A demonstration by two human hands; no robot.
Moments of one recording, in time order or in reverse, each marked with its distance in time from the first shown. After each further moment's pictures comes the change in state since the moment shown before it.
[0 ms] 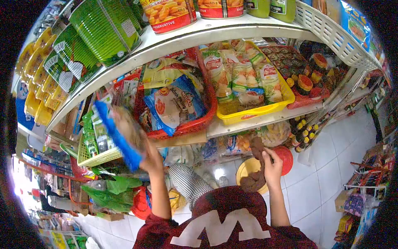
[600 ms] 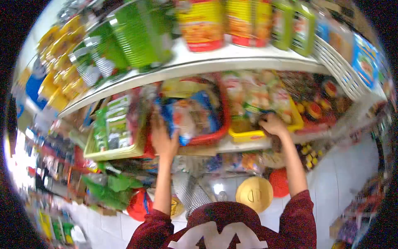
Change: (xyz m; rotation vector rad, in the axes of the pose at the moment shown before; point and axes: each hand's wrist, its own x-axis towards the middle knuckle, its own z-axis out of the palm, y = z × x) left_hand 0.007 -0.064 0.037 0.464 -0.371 0.044; right_hand 0.195 -0.079 0.044 -0.833 -0.734 -0.001
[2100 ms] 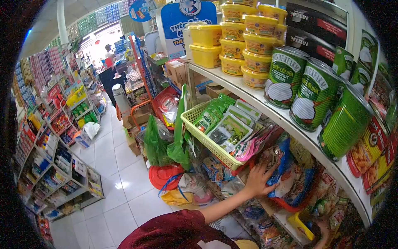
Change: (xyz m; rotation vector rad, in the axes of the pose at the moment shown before) left_hand -0.003 0.005 -0.010 -0.153 0.264 0.001; right_hand 0.133 0.117 0.008 -0.074 0.084 -0.259
